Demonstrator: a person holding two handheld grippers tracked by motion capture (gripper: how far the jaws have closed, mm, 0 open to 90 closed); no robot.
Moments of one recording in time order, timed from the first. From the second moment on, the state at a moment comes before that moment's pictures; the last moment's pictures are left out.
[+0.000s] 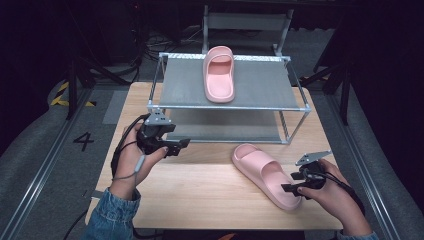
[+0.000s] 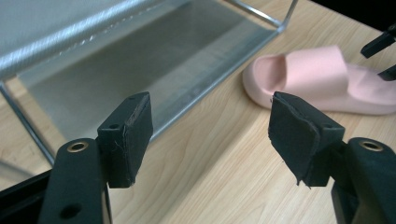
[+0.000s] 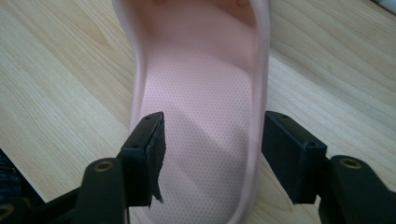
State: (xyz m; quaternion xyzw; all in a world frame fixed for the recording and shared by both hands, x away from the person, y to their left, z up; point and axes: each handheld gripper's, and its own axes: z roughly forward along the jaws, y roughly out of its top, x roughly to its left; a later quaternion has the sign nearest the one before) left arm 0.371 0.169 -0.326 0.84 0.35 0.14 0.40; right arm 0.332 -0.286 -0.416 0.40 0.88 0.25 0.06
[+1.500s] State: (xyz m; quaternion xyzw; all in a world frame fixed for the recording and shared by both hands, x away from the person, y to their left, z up) left arm 0.367 0.211 -0.405 0.89 0.38 0.05 0.25; right arm 0.355 -0.208 -0.419 0.33 0.90 0.26 0.07
